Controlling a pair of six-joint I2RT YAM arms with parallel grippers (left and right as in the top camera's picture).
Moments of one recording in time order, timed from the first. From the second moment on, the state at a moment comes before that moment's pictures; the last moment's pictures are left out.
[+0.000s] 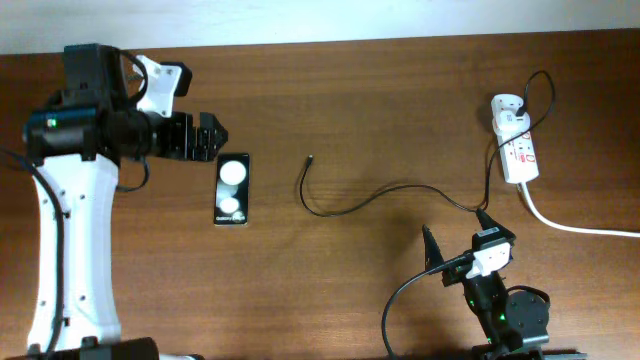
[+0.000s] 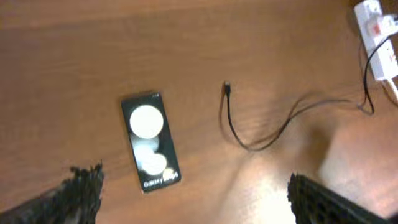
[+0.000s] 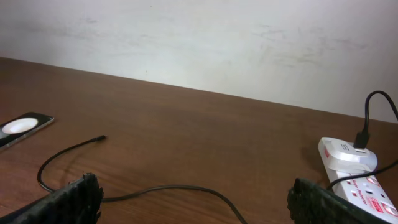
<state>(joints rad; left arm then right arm) 0.07 1.60 1.75 -1.23 0.42 0.19 0.09 0.01 0.01 -0.06 -0.16 -0.07</state>
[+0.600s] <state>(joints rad) -0.08 1.95 1.77 -1.28 0.09 -0.05 0.09 0.01 0.01 -0.06 -0.16 -0.06</state>
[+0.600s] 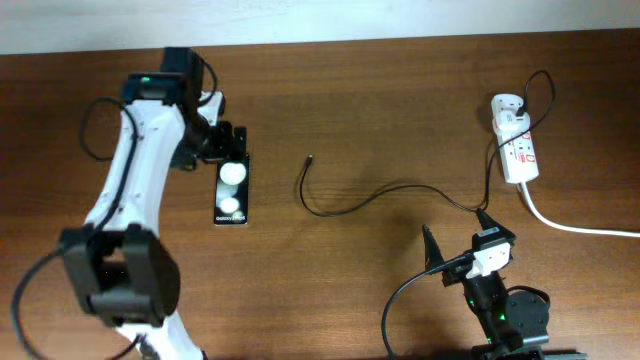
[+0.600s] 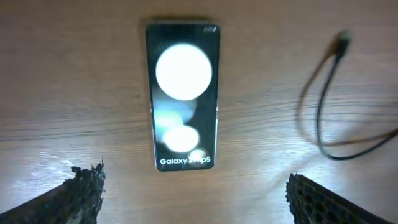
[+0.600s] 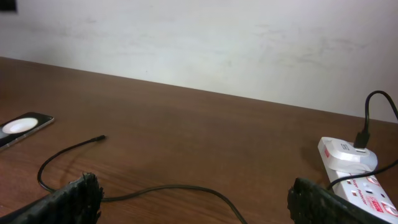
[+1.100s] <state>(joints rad) -0.10 2.12 1.53 -1.03 0.04 -0.07 0.09 0.01 0.01 -0.06 -0.16 -0.06</state>
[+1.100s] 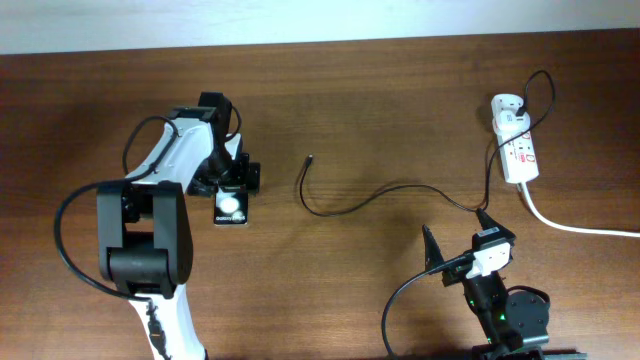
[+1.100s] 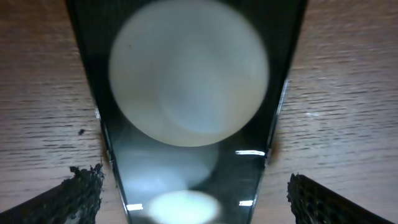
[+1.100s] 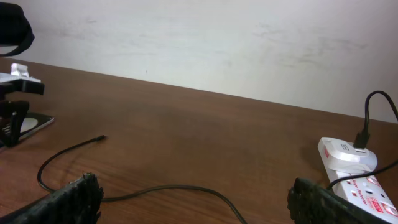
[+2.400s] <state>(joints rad) -0.10 2.07 1.42 -0.85 -0.01 -0.07 0.09 0.01 0.01 -0.06 -0.16 -0.06</state>
